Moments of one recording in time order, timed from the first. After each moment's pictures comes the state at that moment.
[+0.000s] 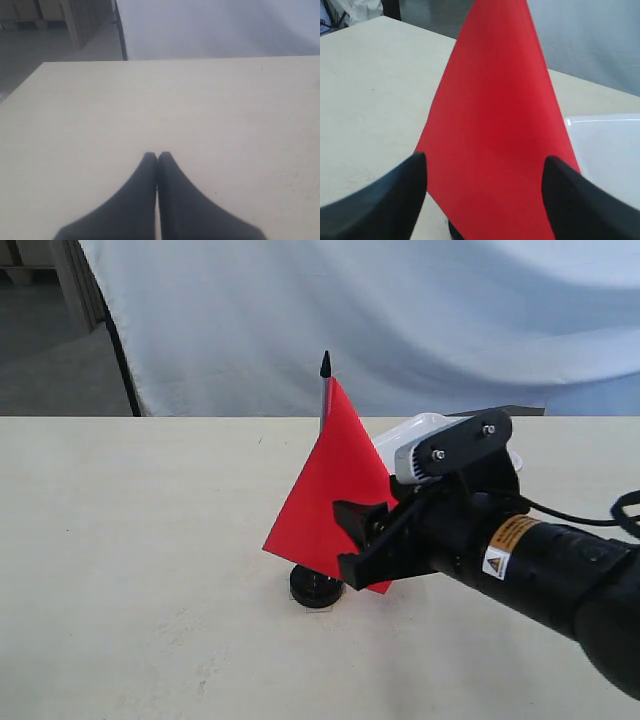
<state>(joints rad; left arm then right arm) 0.01 0.00 0.00 0.03 0.35 0.01 0.61 1.47 -0.52 -0.05 -0.53 0.06</state>
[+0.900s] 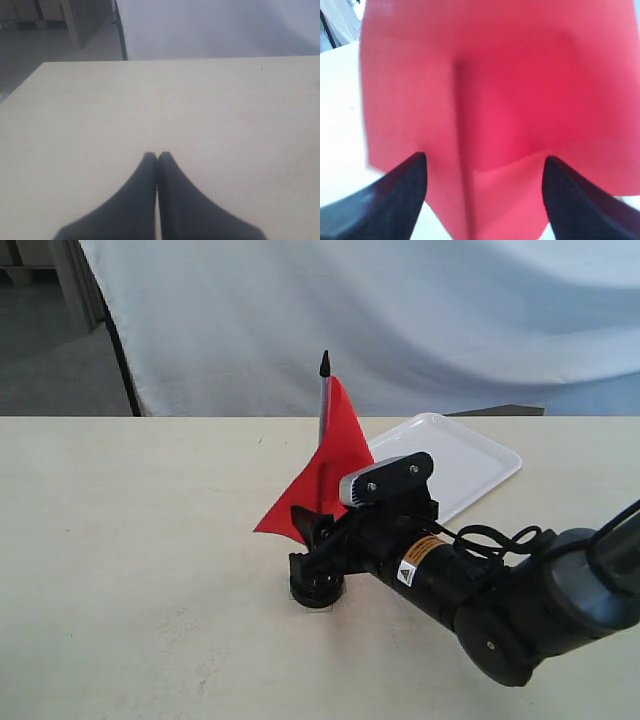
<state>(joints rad) 0.01 0.00 0.00 0.03 0.35 0.01 0.61 1.96 -0.69 -0.04 -0.95 0.12</state>
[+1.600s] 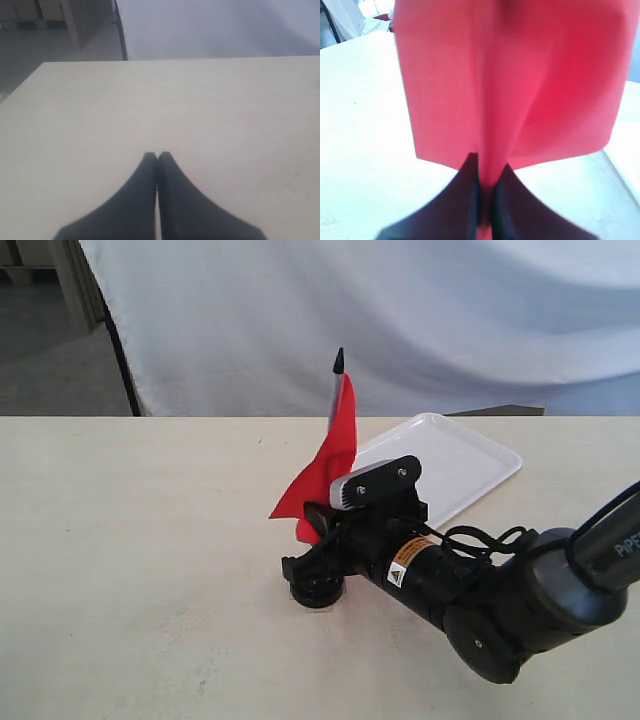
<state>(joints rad) 0.01 0.00 0.00 0.03 0.35 0.01 0.61 2.00 -0.71 -0.06 -0.95 0.12</state>
